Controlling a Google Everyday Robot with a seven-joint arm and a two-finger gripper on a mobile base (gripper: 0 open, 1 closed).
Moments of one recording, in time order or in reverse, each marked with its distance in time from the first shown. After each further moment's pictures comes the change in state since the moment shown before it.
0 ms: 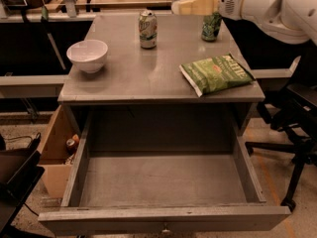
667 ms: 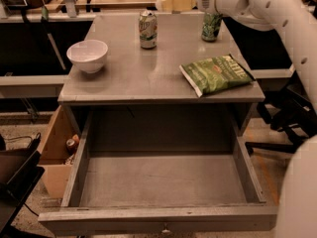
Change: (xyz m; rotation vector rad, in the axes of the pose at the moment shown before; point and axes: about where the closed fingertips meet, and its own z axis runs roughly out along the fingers) arm 0.028 -0.018 0.074 -0.009 0.069 0.054
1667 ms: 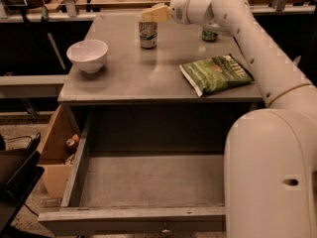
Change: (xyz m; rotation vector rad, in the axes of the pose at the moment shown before) arm 0.061 0.001 0.091 -0.043 0.049 0.104
